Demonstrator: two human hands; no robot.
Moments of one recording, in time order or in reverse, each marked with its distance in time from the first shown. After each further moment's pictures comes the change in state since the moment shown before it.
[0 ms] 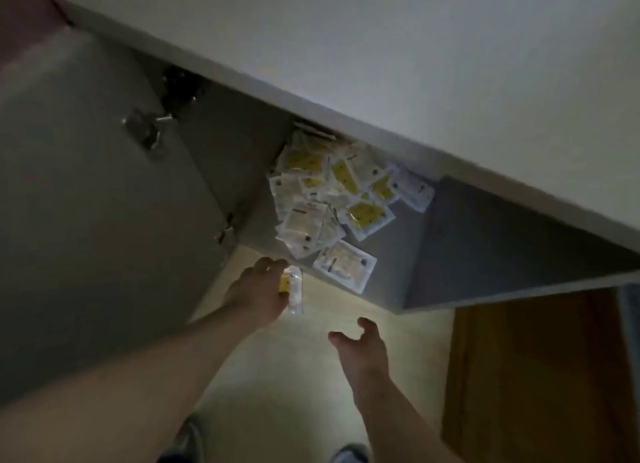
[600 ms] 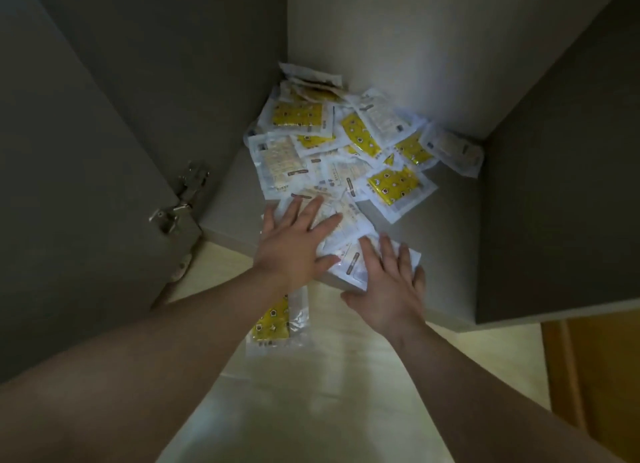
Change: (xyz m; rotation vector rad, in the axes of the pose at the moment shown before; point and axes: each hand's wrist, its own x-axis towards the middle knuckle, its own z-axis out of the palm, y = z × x) left_hand 0.186 -0.017 0.112 0.292 0.238 0.358; right_hand 0.213 0.006 0.060 -0.822 0.208 -0.583
